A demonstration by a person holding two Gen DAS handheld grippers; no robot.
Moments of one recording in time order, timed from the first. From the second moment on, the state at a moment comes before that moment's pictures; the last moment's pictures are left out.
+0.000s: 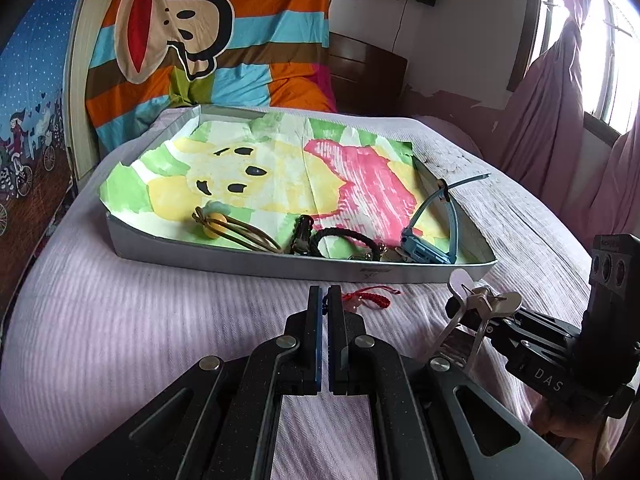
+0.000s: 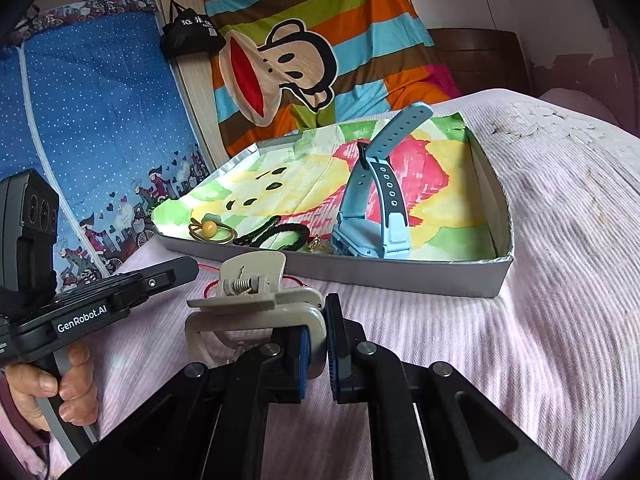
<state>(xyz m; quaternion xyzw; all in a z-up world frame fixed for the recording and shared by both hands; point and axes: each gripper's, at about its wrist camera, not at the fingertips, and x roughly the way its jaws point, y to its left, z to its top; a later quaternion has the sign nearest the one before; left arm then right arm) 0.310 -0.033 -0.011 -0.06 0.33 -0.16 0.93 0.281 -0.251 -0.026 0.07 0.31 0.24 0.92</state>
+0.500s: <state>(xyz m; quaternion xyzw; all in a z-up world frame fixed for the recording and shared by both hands) 0.298 -0.034 0.037 -0.06 0.29 -0.16 0.94 0.276 -0.245 -0.006 0.09 0.27 0.23 0.93</state>
